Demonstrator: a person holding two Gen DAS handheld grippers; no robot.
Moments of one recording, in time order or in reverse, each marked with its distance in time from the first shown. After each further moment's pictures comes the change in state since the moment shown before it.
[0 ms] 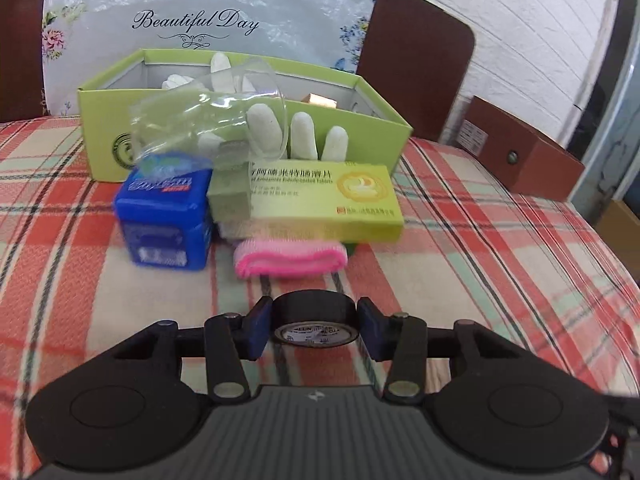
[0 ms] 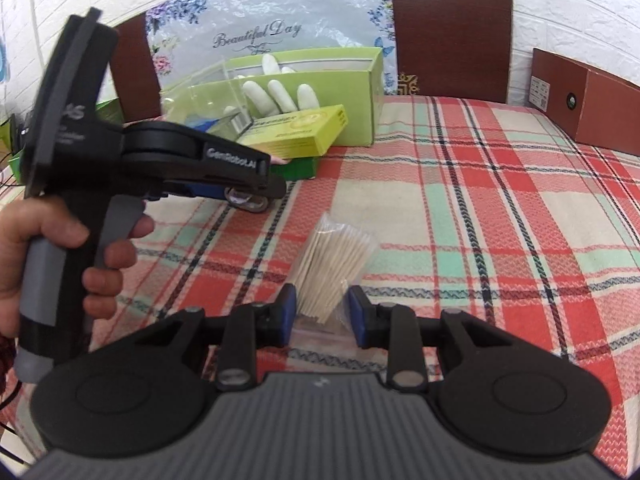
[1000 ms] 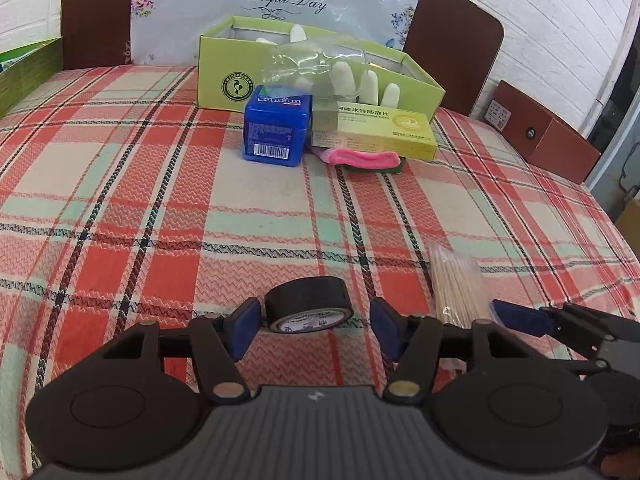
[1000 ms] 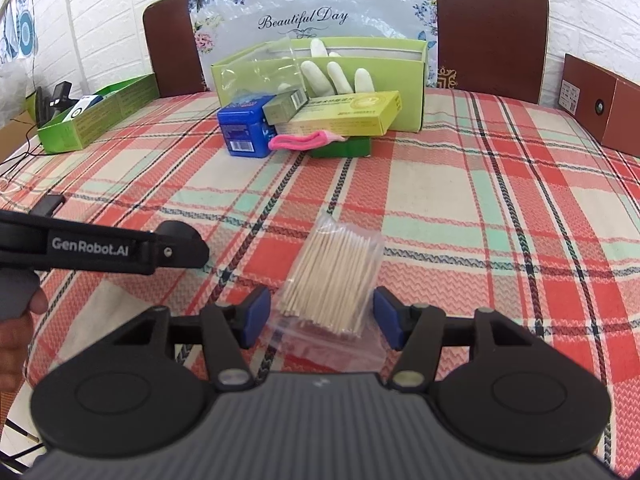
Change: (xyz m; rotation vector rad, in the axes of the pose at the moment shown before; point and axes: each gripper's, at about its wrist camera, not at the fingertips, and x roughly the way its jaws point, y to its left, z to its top) left arm -0.072 0.024 -0.055 -0.098 0.064 0.103; right arm -0.012 0.035 -0.014 -0.056 0.038 0.042
